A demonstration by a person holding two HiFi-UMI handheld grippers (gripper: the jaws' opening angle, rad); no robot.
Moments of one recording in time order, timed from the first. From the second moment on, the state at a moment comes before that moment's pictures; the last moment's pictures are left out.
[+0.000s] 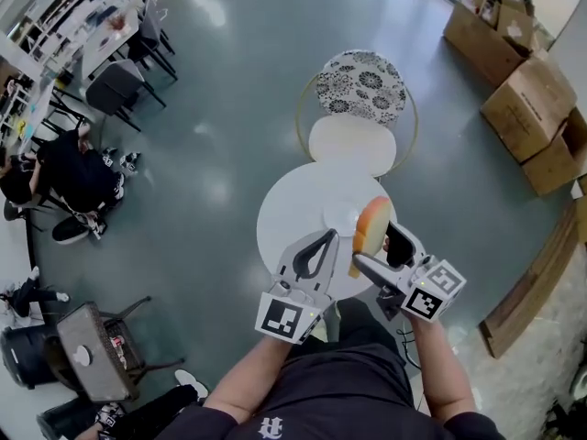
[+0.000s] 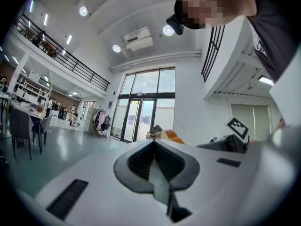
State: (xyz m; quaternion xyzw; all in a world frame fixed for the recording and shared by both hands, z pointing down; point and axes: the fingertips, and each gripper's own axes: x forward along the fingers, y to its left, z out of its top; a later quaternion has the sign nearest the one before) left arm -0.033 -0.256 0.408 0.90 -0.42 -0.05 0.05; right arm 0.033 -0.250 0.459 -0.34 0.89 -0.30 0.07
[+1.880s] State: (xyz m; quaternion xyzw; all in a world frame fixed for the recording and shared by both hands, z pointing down) left arm -0.048 -0.330 0.612 0.88 -0.46 0.00 0.12; right arm 0.025 -0.360 0.813 -0.41 0.82 -0.27 -0.29
